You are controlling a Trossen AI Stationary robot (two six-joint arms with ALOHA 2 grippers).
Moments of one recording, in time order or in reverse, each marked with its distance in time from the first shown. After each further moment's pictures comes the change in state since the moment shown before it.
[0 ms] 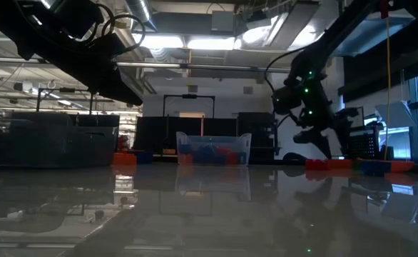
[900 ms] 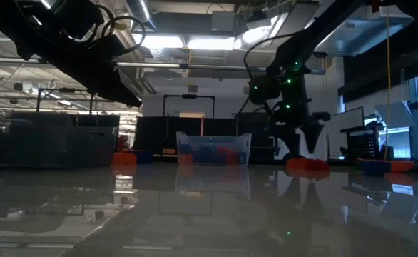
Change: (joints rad) left arm 0.000 0.000 0.000 -0.015 0.000 -0.008; right arm 0.248 0.032 0.058 0.111 -0.148 -0.079
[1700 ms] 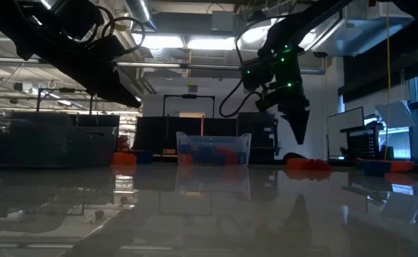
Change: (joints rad) left arm 0.000 0.000 0.000 -0.010 0.000 -0.006; right arm 0.067 0.002 0.166 -0.244 -0.159 -0.659
